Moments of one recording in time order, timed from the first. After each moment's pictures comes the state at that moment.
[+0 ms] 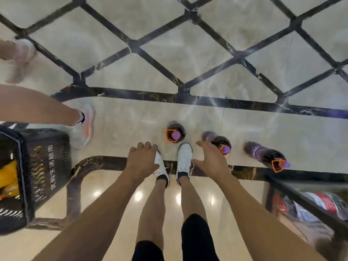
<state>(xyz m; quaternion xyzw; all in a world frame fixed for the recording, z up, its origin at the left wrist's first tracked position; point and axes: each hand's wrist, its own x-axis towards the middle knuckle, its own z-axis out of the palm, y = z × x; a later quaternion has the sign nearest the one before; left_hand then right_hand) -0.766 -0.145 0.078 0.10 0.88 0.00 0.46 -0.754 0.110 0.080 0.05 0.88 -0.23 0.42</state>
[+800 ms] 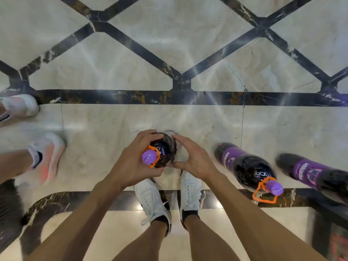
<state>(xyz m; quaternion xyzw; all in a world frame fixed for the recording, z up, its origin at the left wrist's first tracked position) -0.813 -0.151 -0.173 0.07 0.83 0.46 0.30 -0.779 0.085 -0.234 0.01 0.83 -0.44 0.34</state>
